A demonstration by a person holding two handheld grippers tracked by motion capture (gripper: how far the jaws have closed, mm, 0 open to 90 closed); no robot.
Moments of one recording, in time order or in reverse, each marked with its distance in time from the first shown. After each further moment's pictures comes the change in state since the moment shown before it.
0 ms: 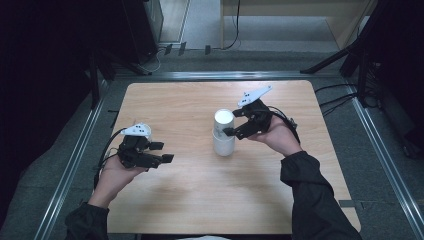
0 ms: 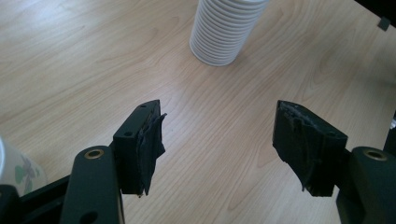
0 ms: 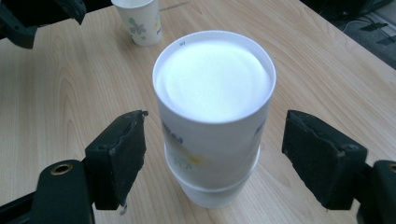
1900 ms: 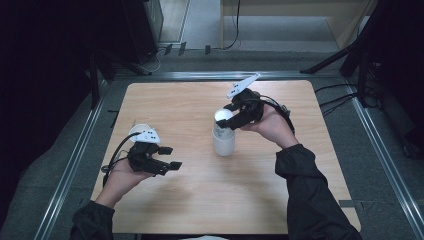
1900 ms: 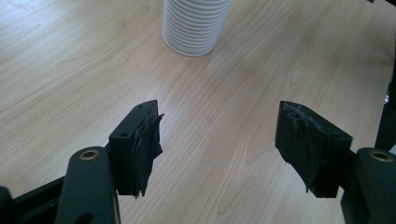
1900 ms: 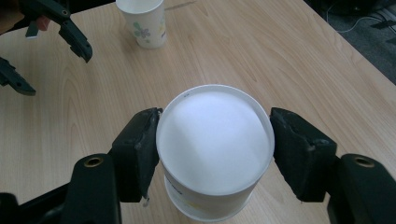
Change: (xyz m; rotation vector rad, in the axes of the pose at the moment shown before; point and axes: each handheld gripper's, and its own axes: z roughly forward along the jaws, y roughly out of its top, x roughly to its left) left arm -0.011 -0.001 0.022 0.050 -0.064 0.071; right arm 0.000 0.035 0.003 0.065 0.017 -0.050
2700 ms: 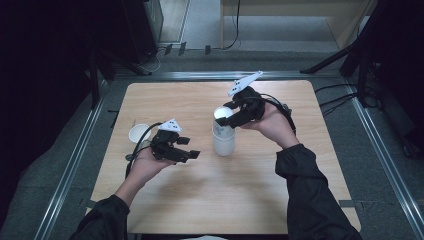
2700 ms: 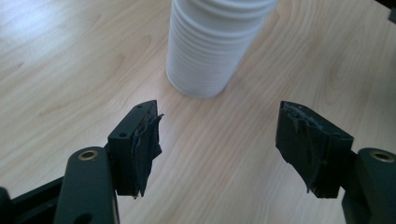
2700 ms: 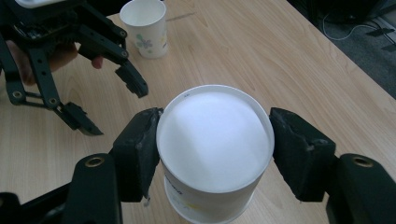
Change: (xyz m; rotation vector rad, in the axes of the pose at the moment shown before) left arm 0.008 0.038 0.052 -0.022 0.013 -0.011; right arm 0.002 0.005 -0.008 -0.028 -0.004 0.008
